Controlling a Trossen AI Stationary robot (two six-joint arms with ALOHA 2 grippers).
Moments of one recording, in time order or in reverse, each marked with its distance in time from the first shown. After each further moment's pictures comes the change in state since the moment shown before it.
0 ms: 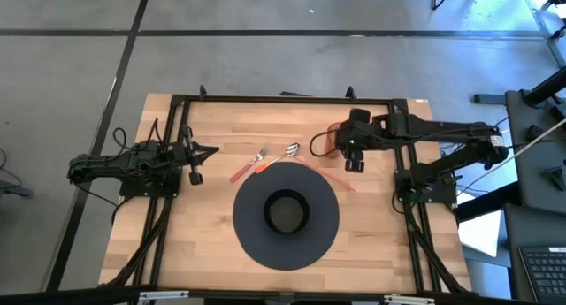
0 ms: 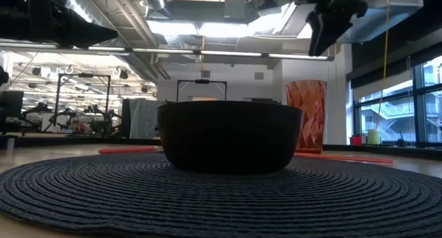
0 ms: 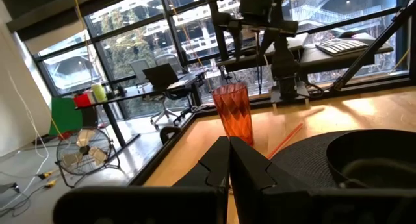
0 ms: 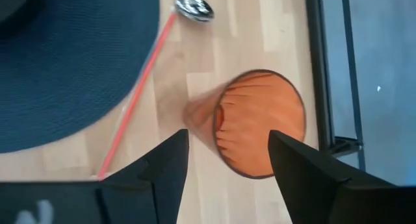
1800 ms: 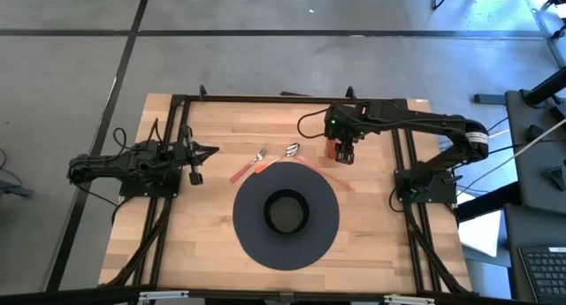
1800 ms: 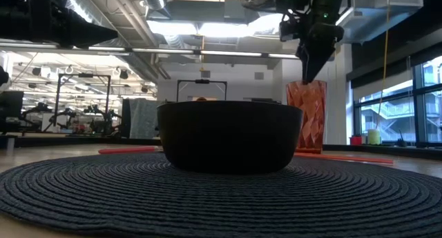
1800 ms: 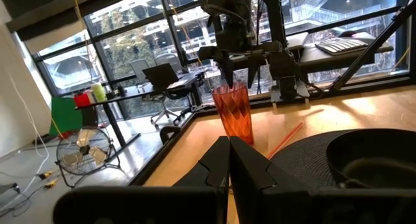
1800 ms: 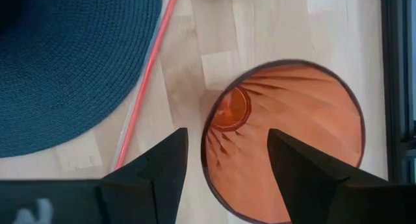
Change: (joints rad) left arm 0.000 0.003 0.000 0.000 0.000 -0.005; right arm -0.207 0.161 0.000 0.032 -0.244 -0.047
